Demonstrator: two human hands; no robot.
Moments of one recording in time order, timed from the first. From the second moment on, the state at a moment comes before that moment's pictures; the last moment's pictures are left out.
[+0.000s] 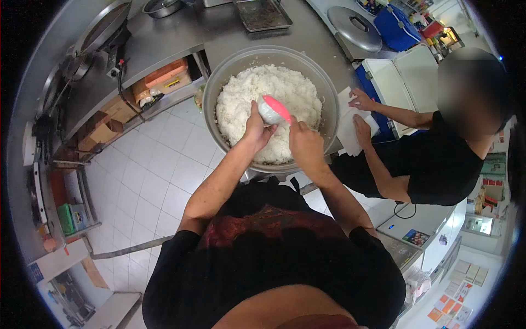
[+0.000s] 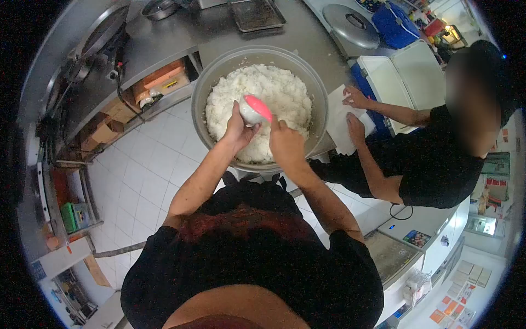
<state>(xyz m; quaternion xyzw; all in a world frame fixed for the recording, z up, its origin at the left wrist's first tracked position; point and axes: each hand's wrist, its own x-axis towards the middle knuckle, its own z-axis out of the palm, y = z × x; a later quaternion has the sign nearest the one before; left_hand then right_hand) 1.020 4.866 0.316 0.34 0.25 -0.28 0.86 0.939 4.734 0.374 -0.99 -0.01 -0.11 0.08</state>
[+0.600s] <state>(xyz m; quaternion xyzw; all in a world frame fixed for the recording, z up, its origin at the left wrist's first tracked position) 1.024 4.895 0.335 0.45 0.03 -0.34 0.83 0.940 4.699 0.349 -0.87 0.01 0.02 0.50</state>
